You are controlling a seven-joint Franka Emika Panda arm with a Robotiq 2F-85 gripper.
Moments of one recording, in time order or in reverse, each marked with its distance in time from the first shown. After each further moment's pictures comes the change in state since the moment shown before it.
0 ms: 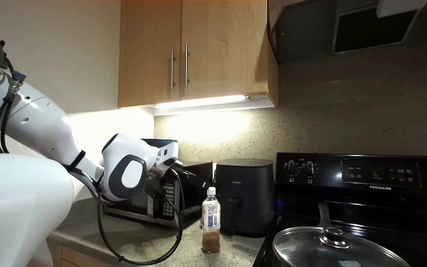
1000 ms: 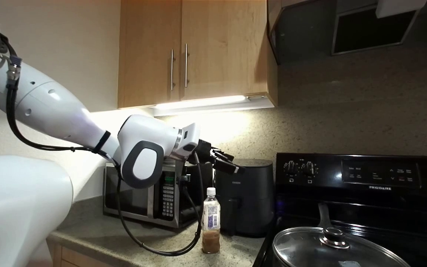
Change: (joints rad) arm 0.009 0.001 -0.227 -0.112 0.226 0.037 0.005
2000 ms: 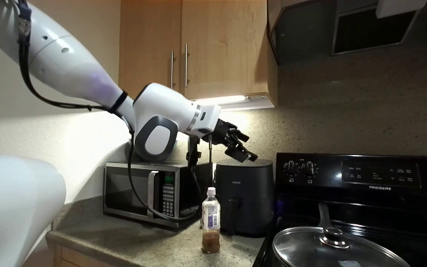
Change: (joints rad) arm 0.167 -0.257 -0.319 0.039 0.020 0.005 0.004
